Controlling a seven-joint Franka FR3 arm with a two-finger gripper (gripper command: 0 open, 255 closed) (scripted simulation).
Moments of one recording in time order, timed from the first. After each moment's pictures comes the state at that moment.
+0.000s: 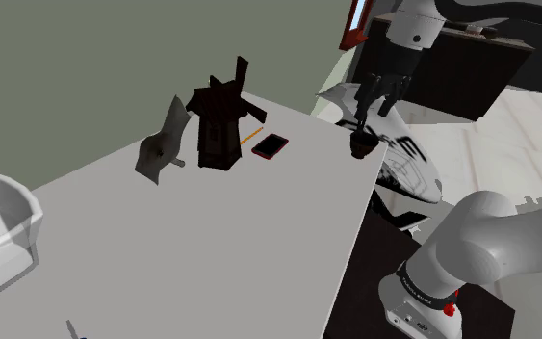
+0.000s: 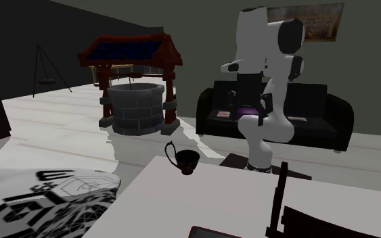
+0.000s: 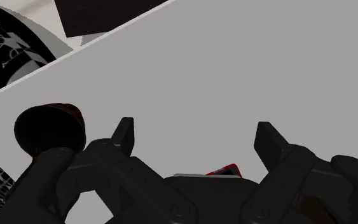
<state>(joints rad) 0.00 -0.79 -0.03 -2.31 0.04 1.55 0.16</state>
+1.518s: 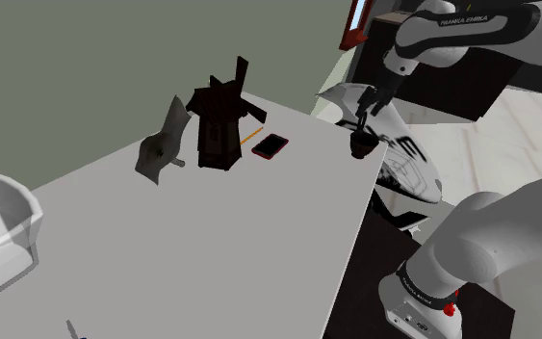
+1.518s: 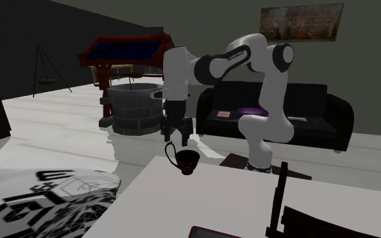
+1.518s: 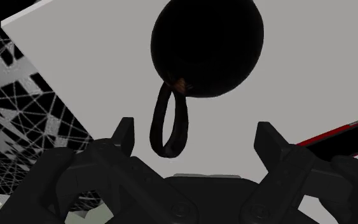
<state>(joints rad) -0.03 -0.41 -0.49 -2.26 -0.02 1.99 -0.35</state>
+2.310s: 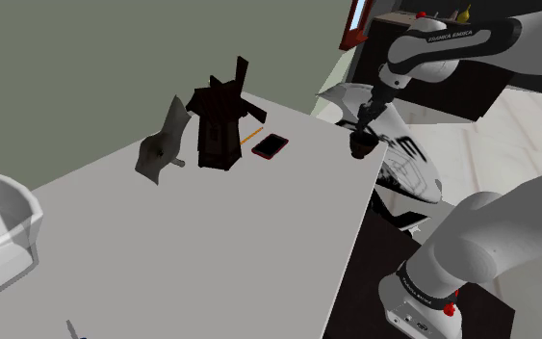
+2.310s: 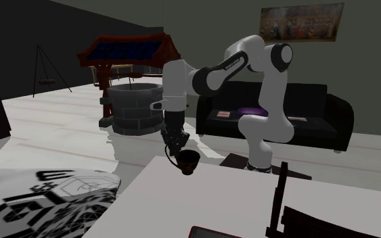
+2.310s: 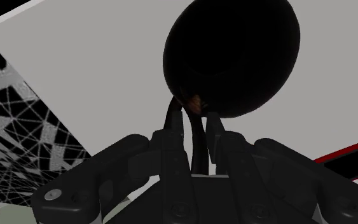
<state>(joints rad) -0.03 -0.37 -0.51 -2.33 -0.01 2.10 -0.38</state>
